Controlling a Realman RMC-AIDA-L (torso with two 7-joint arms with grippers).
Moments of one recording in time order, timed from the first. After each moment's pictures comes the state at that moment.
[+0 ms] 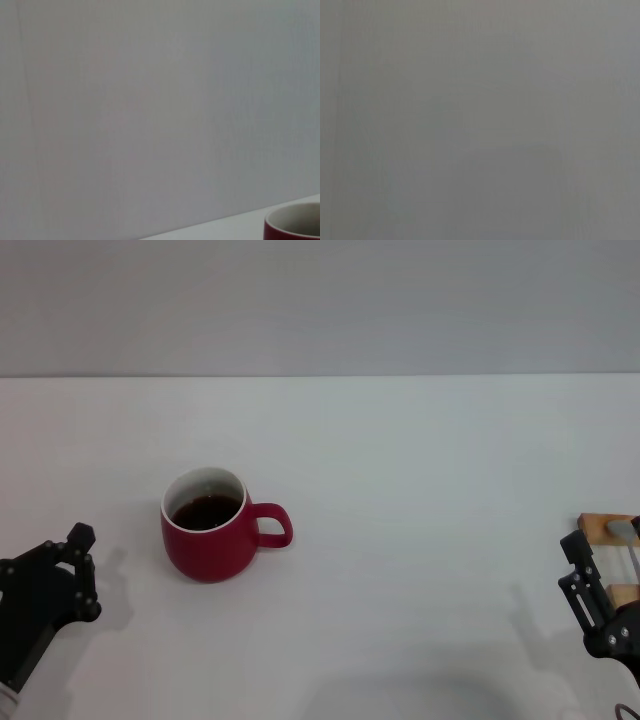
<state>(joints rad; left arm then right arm) -0.19 -2.06 -0.48 -0.13 2.25 1.40 -0.08 0.14 2.09 -0.15 0.48 -1.67 -1.79 -0.13</state>
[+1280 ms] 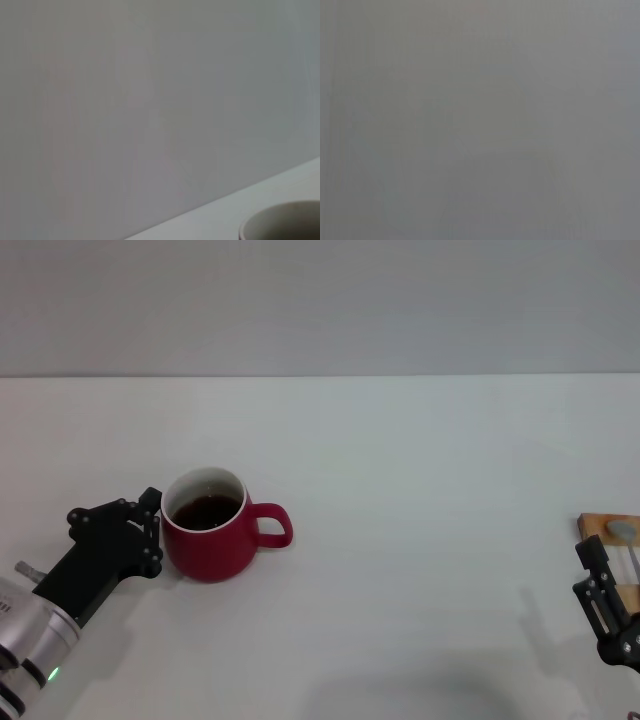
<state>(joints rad) -0.36 -2.07 -0.44 -0.13 2.25 1.21 -0.04 0.12 2.08 -0.16 0.48 -1.67 -1.81 -0.13</state>
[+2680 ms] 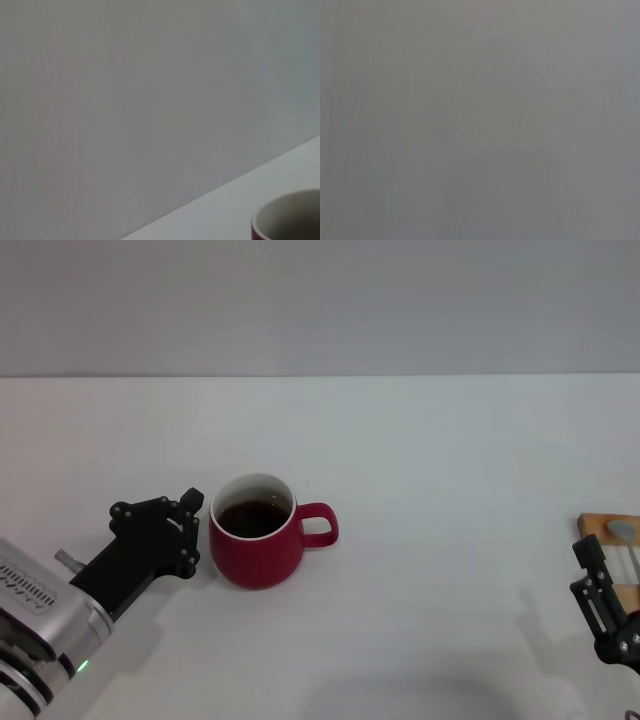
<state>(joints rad) -0.40 -2.06 -0.37 -0.16 2.25 1.18 -0.01 0.13 2.09 -0.15 0.47 -1.67 -1.81 -0.13</state>
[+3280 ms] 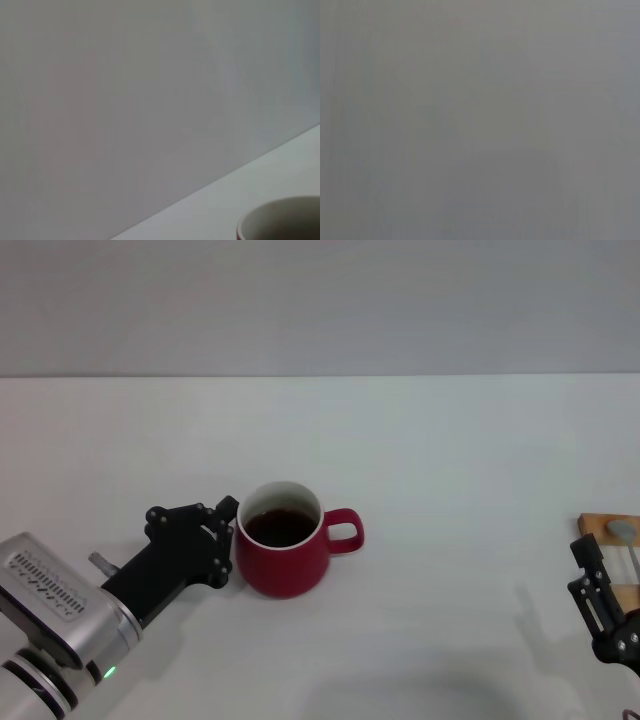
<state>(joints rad) -0.42 -2.07 -0.31 -0.19 2.25 1.17 -0.01 0.13 2.09 -0.15 0.48 -1.67 -1.81 -0.13</state>
